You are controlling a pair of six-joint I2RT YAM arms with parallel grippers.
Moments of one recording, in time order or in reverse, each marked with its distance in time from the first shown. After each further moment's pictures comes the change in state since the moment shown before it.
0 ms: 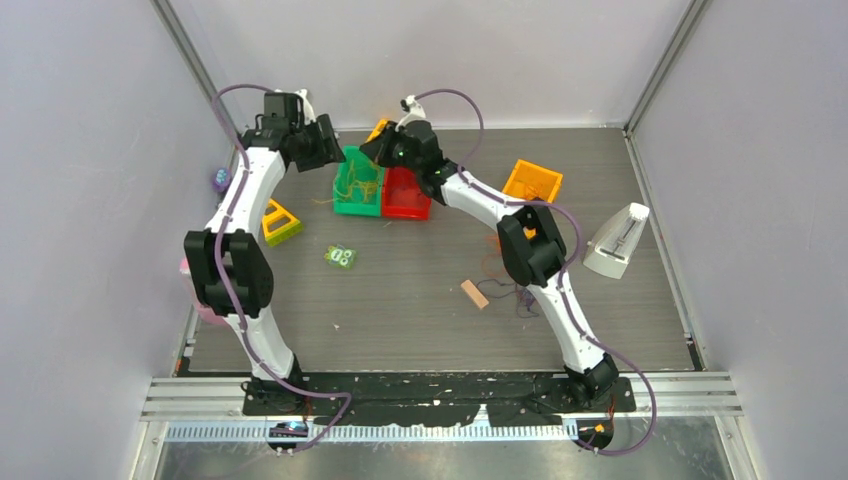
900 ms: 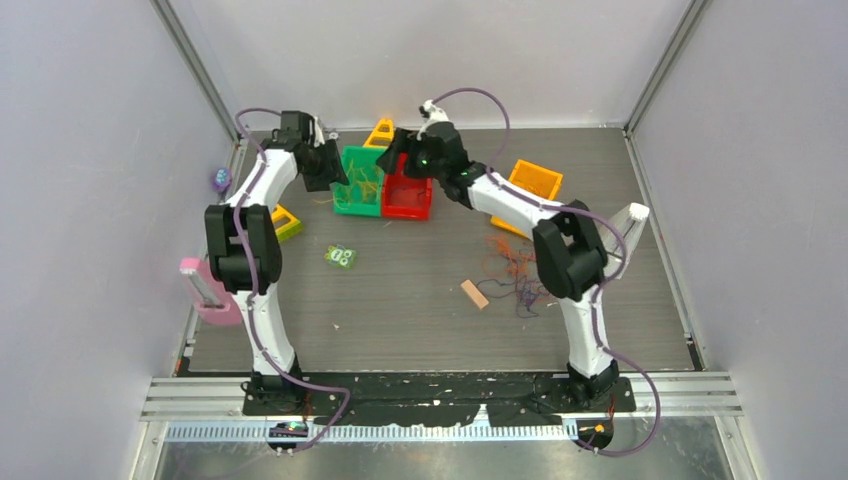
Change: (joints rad) left arm 0.021 0.180 -0.027 0.019 0.006 -0.005; right arm -0.029 -0.226 -0.236 -0.176 0.031 -0.138
